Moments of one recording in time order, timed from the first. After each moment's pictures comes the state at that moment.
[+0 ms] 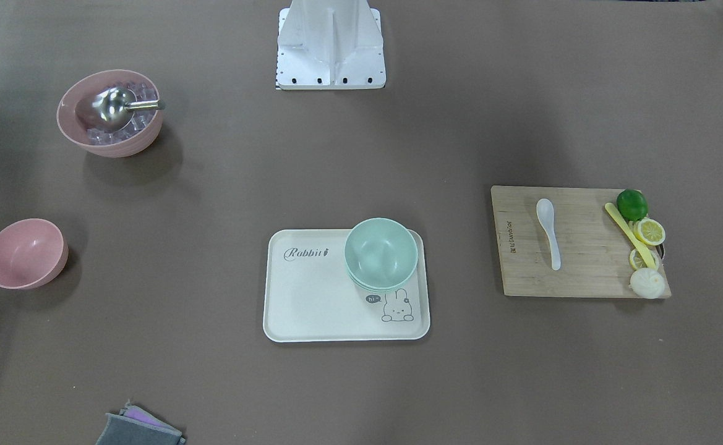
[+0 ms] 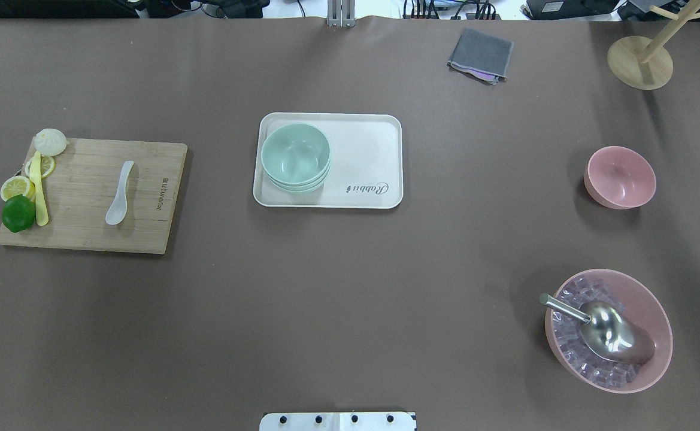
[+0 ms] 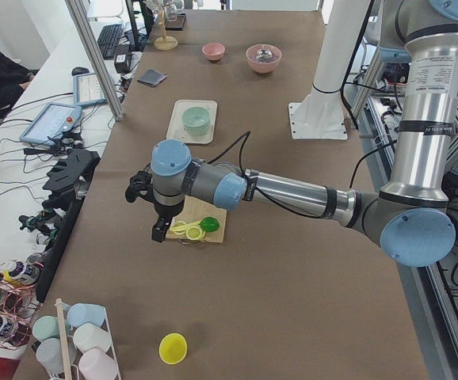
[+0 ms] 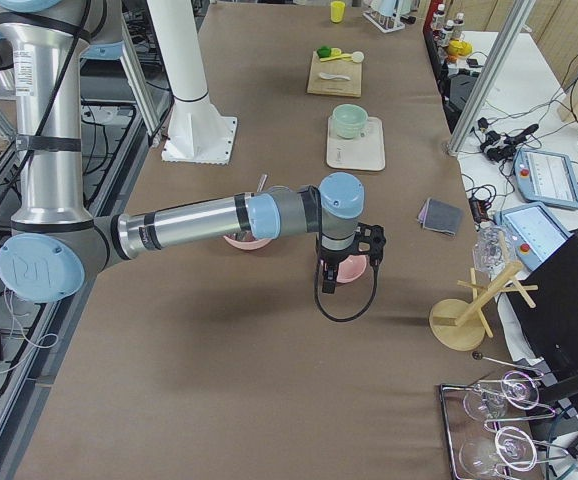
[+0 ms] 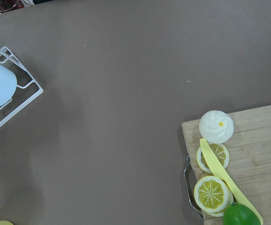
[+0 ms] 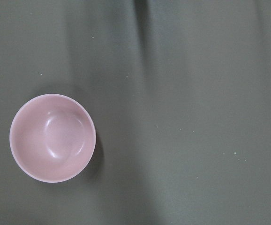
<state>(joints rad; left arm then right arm) -1.52 -1.64 -1.69 -1.72 -2.35 -0.02 1.46 -1.60 1.83 -1.61 2.41 0.27</state>
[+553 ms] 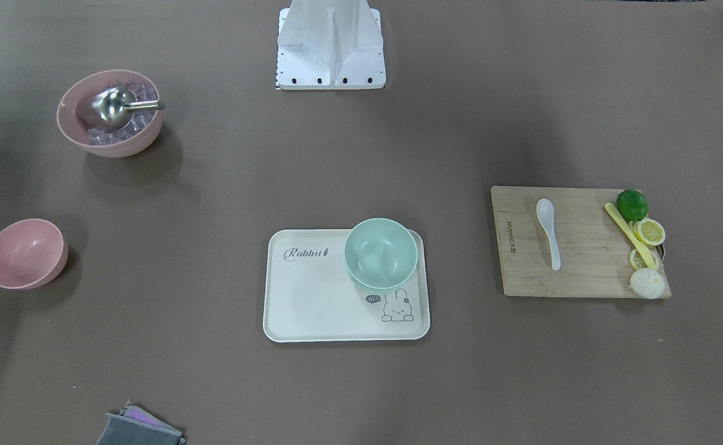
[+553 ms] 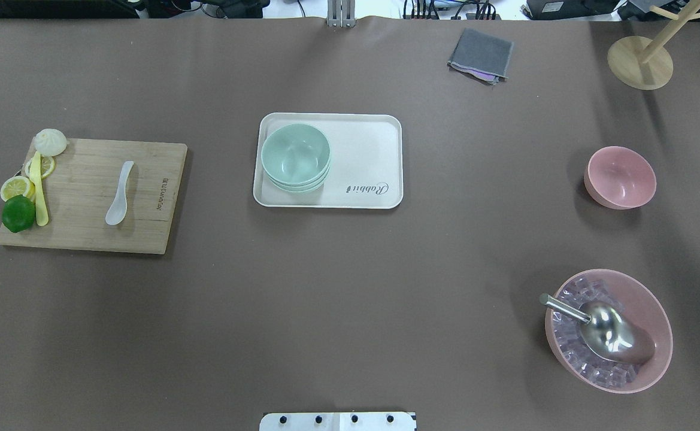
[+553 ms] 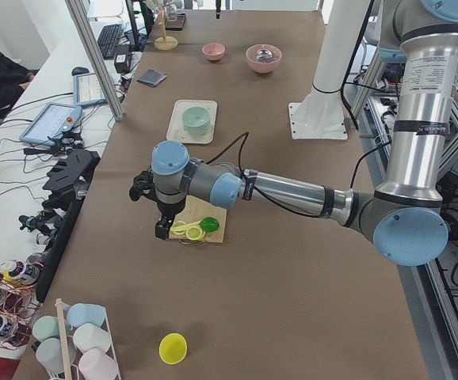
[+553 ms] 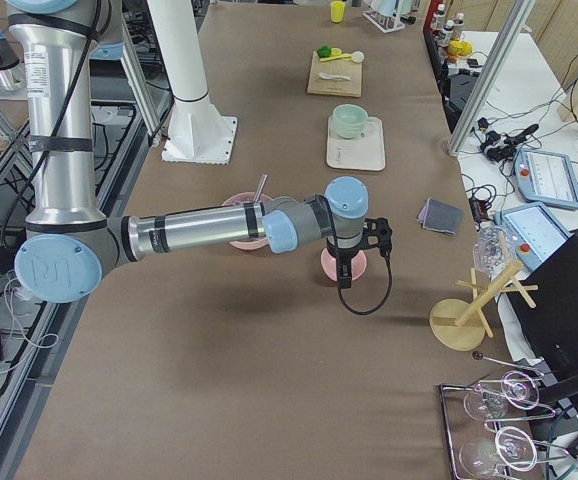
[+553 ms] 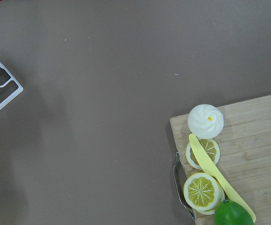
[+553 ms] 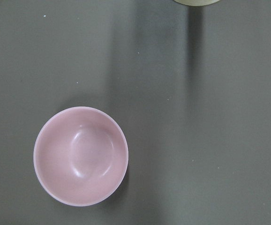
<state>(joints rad) -1.47 -1.65 -1.68 -1.74 -2.34 -0.07 1.37 -1.55 1.67 -1.30 2.39 0.33</state>
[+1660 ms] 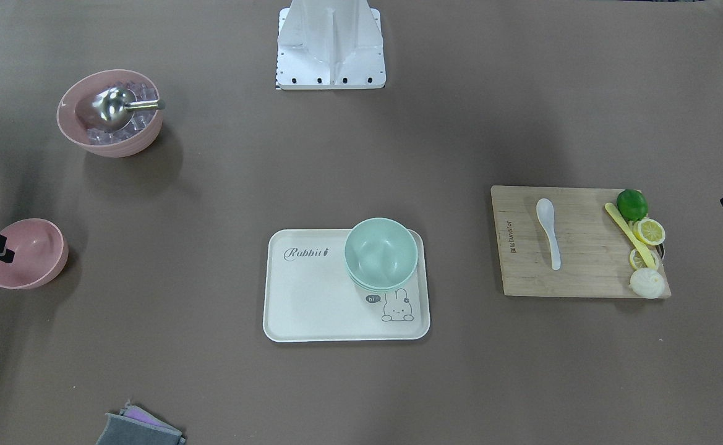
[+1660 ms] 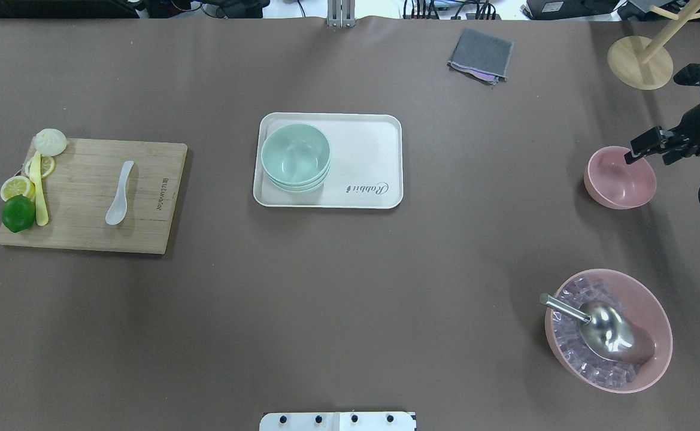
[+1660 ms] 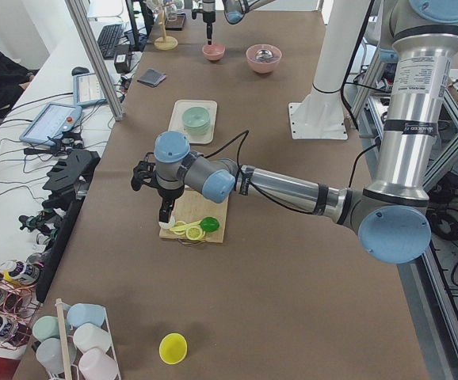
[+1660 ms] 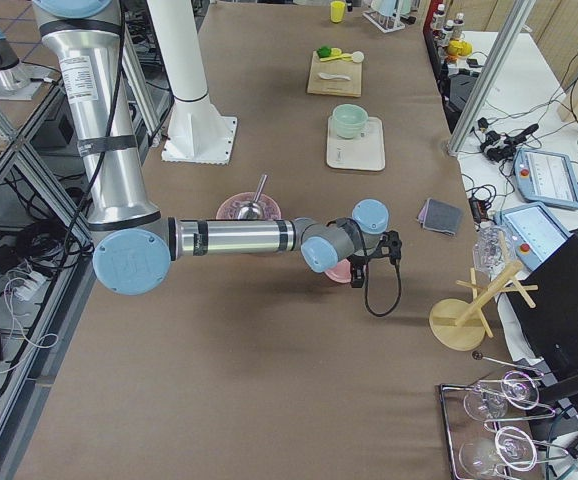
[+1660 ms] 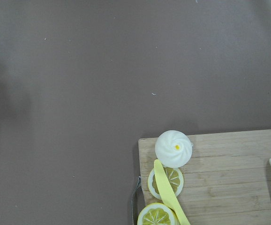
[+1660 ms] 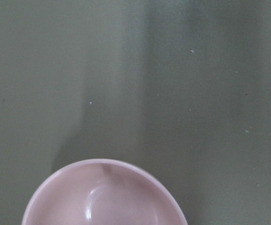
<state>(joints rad) -1.38 -1.68 -1.68 -1.87 -2.35 -0.37 1.19 -1.40 1.39 -1.08 2.38 0.56</state>
